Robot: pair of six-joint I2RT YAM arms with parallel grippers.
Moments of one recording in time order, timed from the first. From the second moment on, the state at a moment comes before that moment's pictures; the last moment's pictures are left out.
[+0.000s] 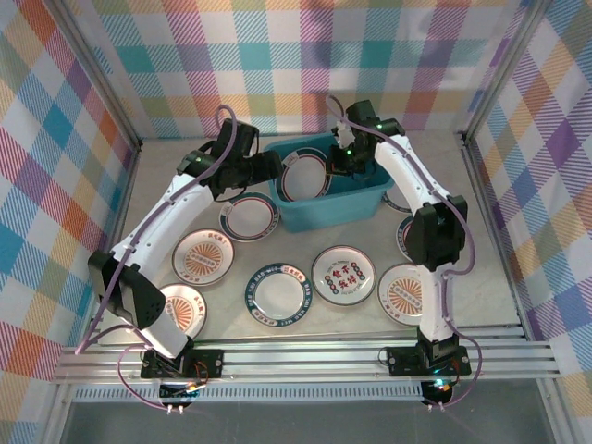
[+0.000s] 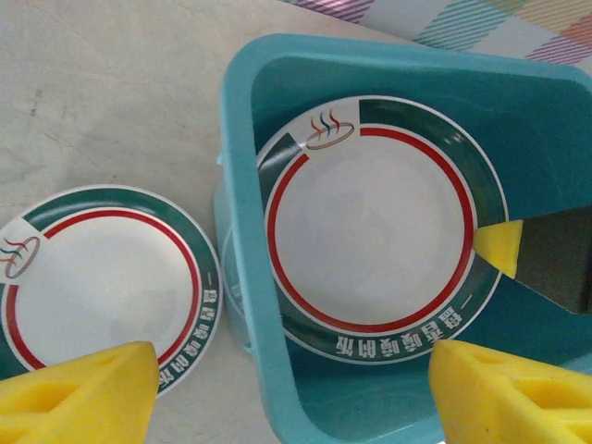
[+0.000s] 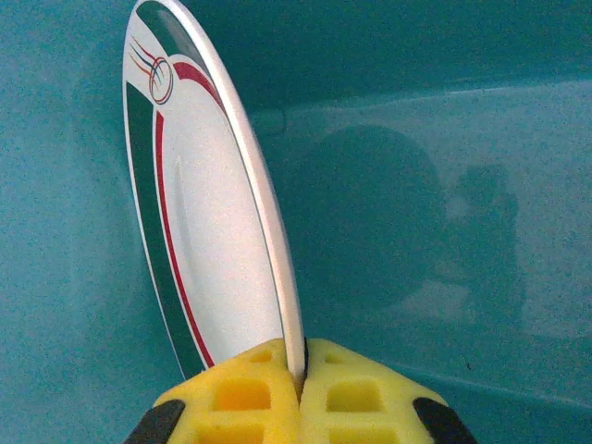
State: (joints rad) left arm -0.47 1.62 1.67 -0.84 -0.07 -0.63; right arm 0.36 2.14 2.12 -1.07 -0.38 0.27
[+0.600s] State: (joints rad) left arm -0.36 1.48 1.50 -0.85 -0.11 -0.60; right arm 0.38 2.29 2.12 -1.04 -0.38 0.27
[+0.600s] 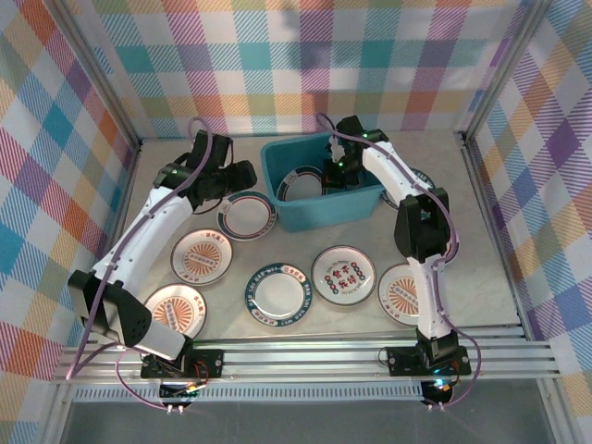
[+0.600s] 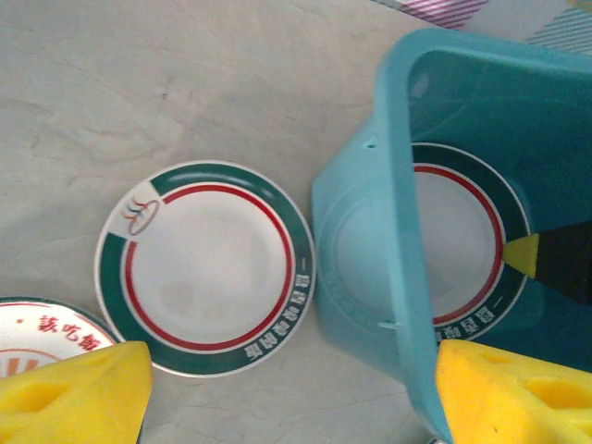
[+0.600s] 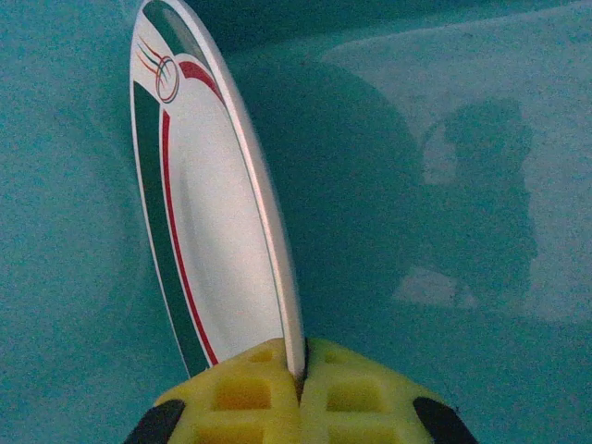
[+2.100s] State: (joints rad) left arm -0.06 1.61 1.31 -0.84 0.01 -0.24; right arm 0.39 1.86 1.95 -1.04 -0.20 0.25
